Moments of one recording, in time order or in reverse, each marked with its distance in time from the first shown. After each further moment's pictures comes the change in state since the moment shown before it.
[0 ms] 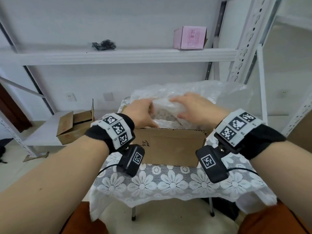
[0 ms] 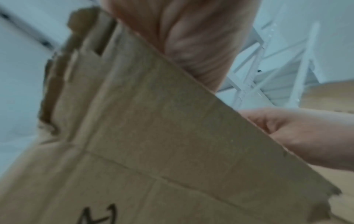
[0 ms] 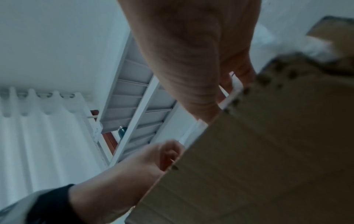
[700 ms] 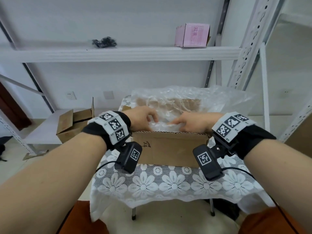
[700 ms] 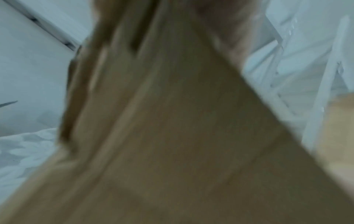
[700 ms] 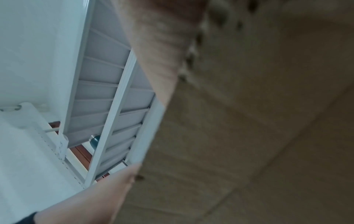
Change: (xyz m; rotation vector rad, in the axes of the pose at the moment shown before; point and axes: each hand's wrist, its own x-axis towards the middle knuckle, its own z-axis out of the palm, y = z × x) left_hand 0.006 -0.016 0.001 -0.001 -0.270 0.024; right_hand 0.011 -0.002 0.019 0.057 -0.472 -0.003
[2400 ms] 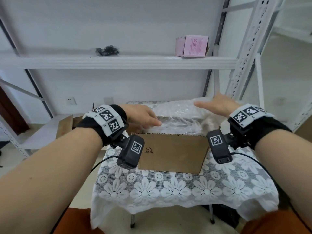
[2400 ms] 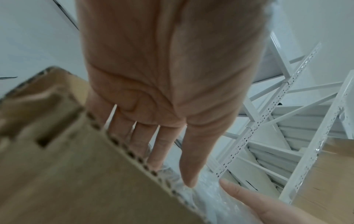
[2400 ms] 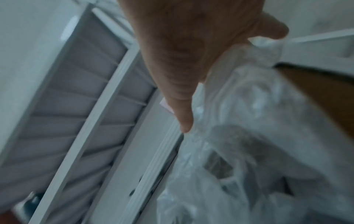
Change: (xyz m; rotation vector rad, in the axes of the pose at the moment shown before) left_hand -0.011 0.008 -0.033 -0.048 -0.147 -0.004; right_hand -0.010 0.053 -0.040 0.280 0.531 0.510
